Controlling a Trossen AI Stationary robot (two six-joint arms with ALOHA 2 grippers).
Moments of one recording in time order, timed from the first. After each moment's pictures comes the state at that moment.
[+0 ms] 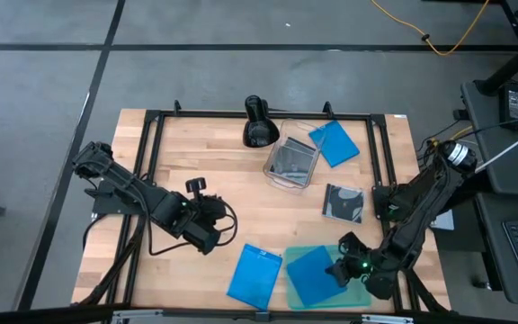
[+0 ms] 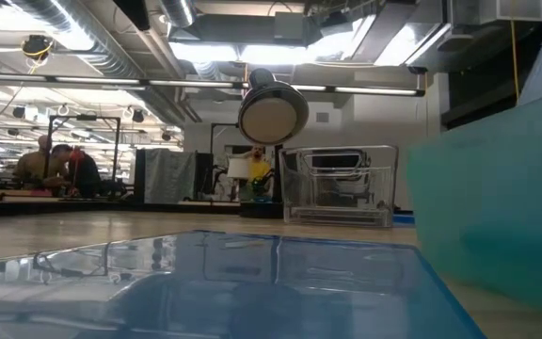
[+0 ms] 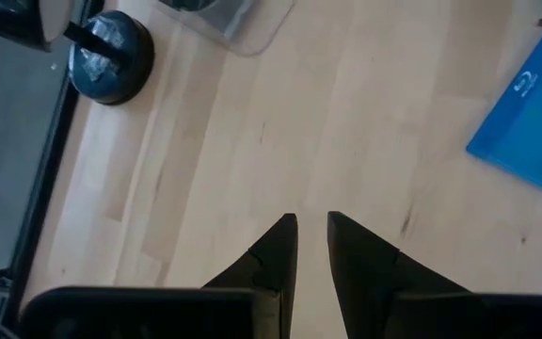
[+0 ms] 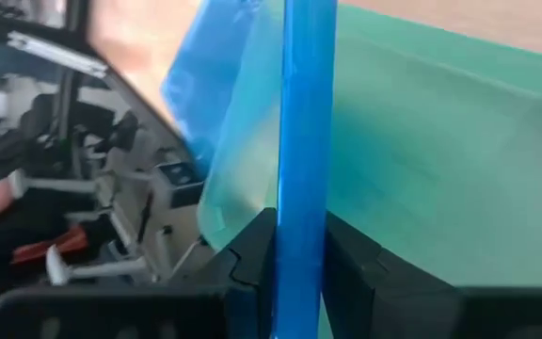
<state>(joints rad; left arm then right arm) -0.52 1.58 1.50 -1.30 -0.57 -0.69 0.98 1.42 0.91 -0.42 0.52 1.96</state>
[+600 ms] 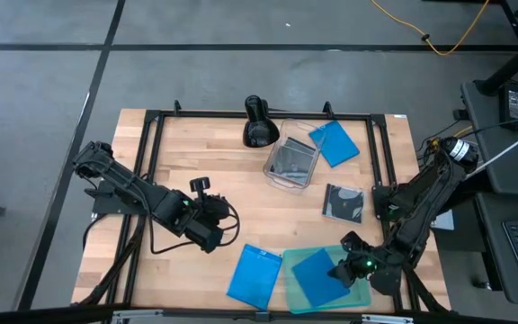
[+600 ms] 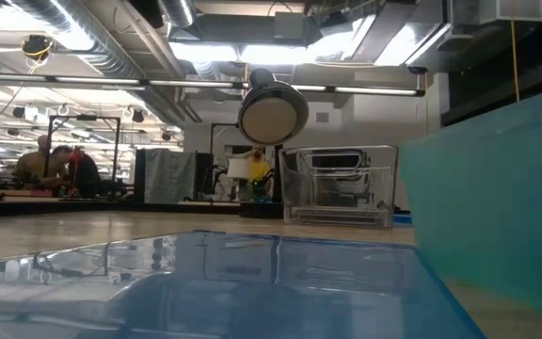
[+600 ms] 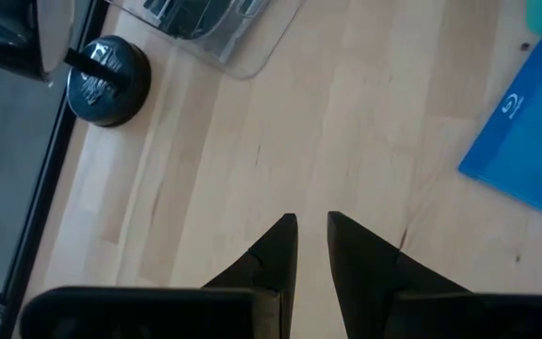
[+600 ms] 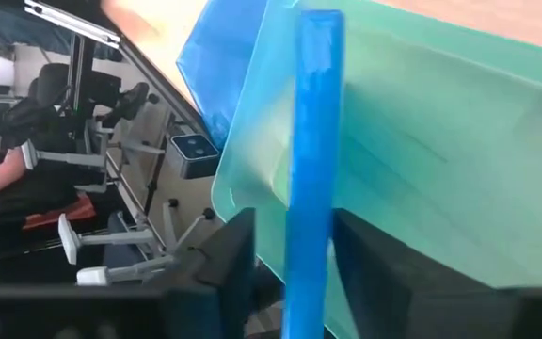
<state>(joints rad) -0.51 1.58 1.50 -1.24 -0.58 -0.63 0.98 1.36 0.91 -0.43 0.46 1.91</state>
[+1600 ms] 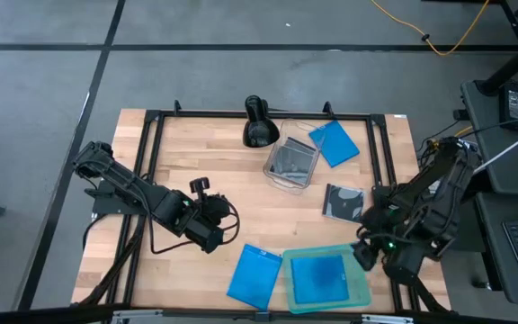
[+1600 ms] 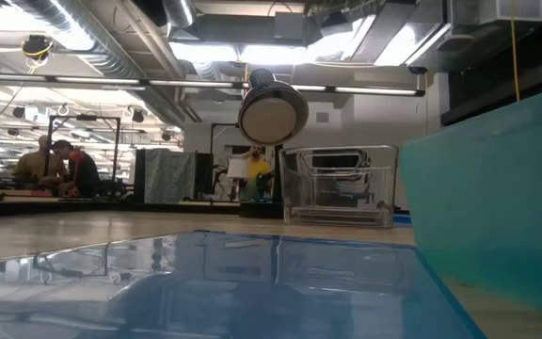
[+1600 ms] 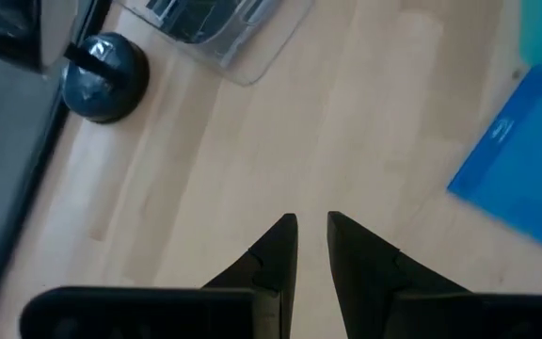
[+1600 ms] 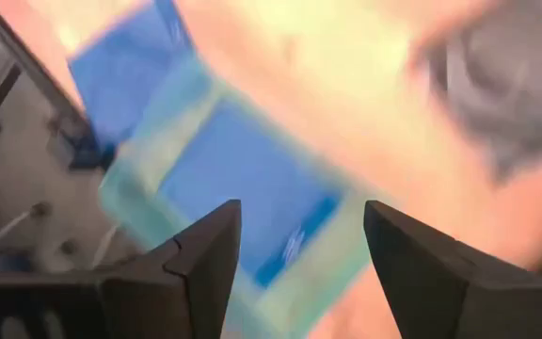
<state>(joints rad) -0.51 1.58 1.49 -1.21 -0.59 -0.69 0.96 1.36 1.40 -1.38 0.43 1.75</state>
